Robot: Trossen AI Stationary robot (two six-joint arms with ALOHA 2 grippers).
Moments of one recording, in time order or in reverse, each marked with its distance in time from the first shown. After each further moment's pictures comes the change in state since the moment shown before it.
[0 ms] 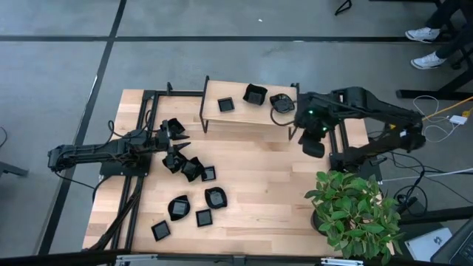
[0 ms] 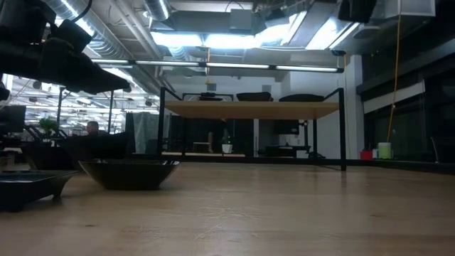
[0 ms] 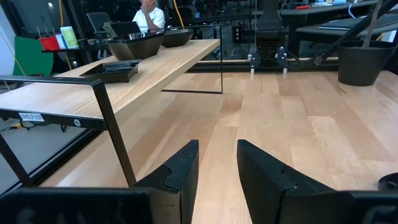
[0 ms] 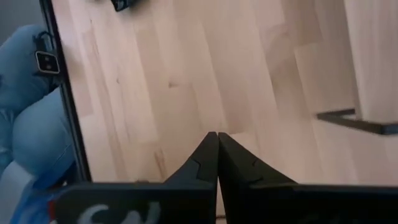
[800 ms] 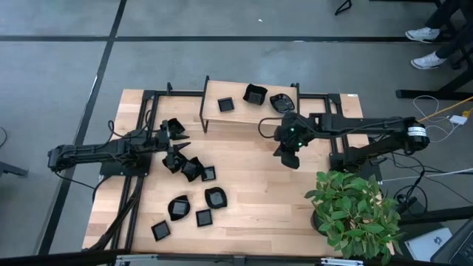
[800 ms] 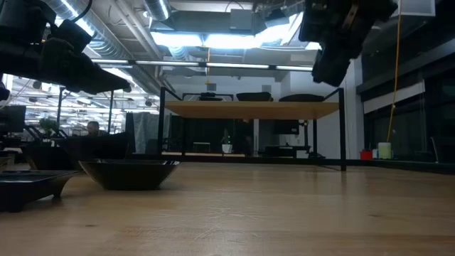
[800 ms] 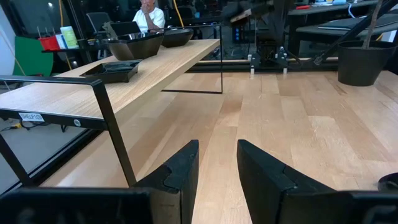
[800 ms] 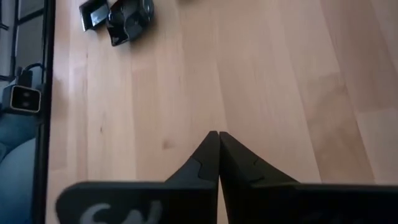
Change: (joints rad) left arm 0.000 0.000 0.000 0.000 0.000 0.000; right arm 0.000 -0.044 -0.626 0.815 -0.095 -0.007
